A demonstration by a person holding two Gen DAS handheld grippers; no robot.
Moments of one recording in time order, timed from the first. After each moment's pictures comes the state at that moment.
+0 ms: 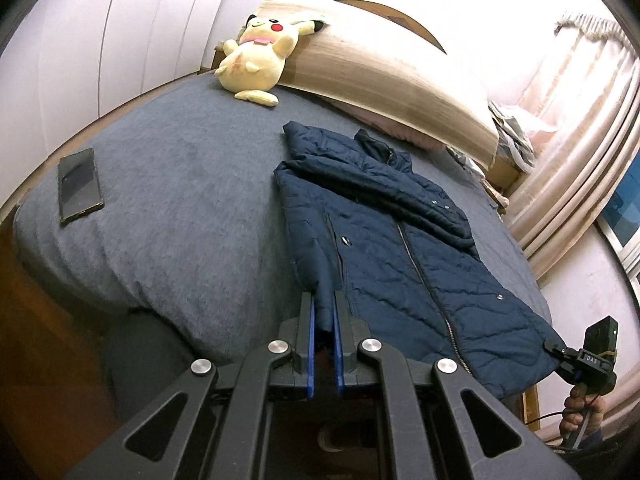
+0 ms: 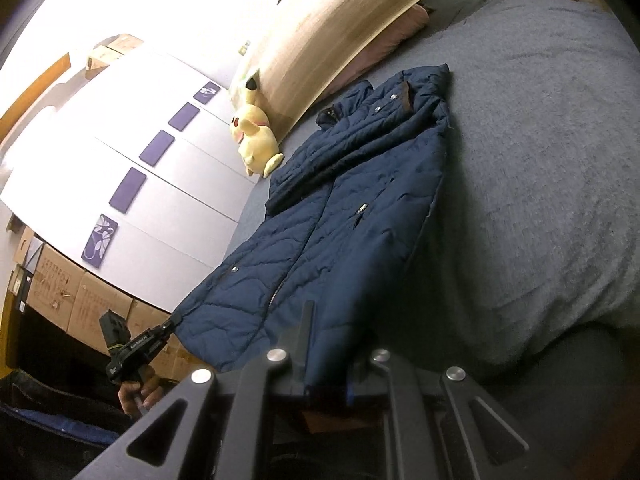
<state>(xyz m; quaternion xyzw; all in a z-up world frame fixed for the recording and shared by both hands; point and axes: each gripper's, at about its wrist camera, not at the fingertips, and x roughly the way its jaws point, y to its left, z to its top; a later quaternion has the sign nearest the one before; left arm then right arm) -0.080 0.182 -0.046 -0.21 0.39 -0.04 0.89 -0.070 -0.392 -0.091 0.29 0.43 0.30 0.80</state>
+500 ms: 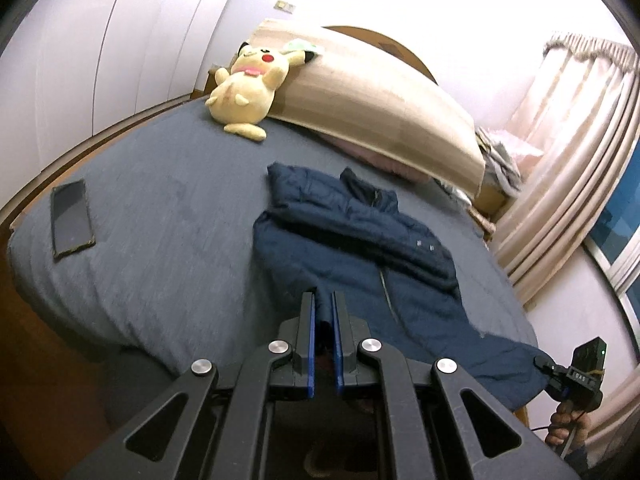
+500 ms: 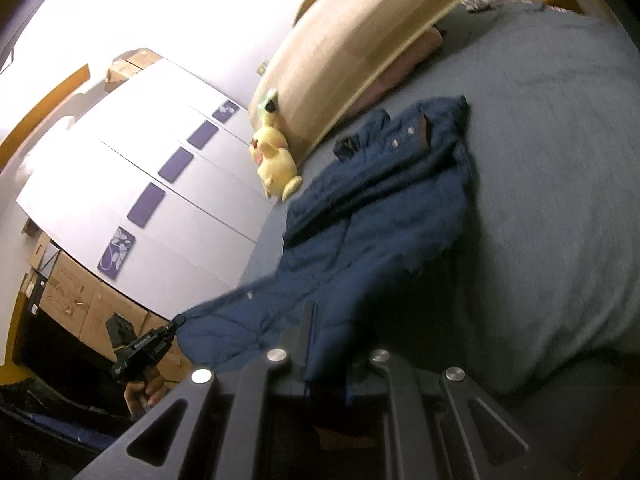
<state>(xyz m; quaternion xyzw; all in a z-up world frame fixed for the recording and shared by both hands) -0.044 0.193 -0.017 -0.23 0.34 -0.05 0.91 -0.046 -0.405 -0.068 0.30 0.38 0.32 0.81</state>
